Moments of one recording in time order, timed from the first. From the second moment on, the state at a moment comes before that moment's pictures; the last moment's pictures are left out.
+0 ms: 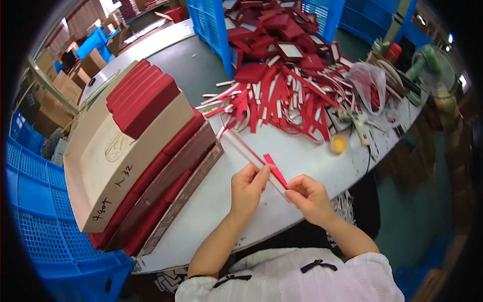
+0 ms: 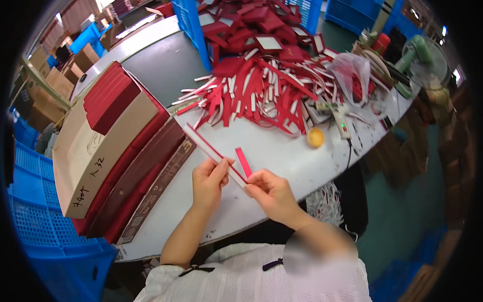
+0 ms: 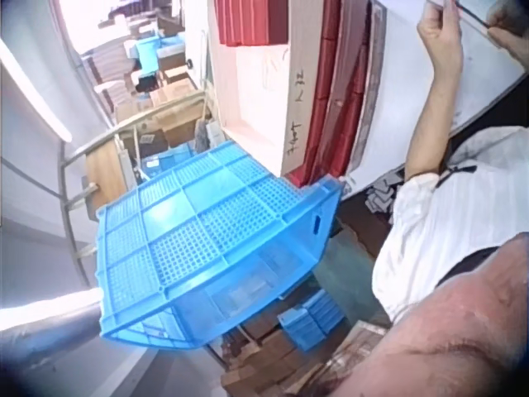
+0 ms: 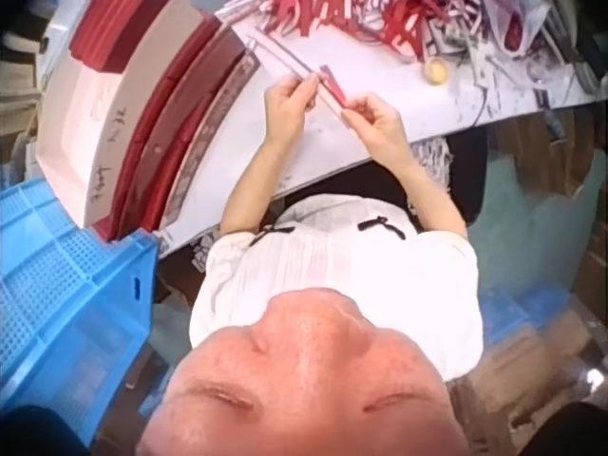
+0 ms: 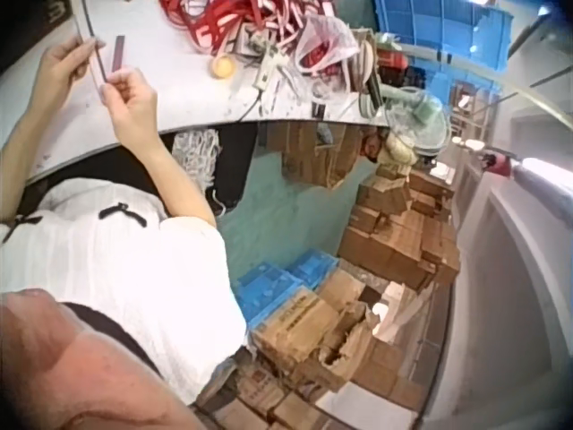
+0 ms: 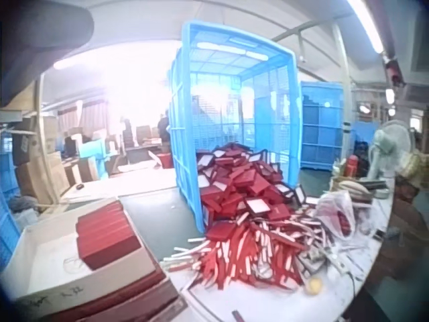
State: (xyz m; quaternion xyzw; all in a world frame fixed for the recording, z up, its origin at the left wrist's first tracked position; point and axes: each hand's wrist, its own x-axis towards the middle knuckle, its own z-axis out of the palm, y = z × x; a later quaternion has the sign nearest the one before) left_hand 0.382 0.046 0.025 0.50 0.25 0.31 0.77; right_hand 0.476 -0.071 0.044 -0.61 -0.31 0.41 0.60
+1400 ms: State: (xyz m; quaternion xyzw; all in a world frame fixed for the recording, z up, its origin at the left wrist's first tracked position) left_hand 0.469 -0.130 0.021 0.66 0.11 0.10 0.74; right_hand 0.540 -0.250 0.033 -0.75 -0.47 -0.22 0.41
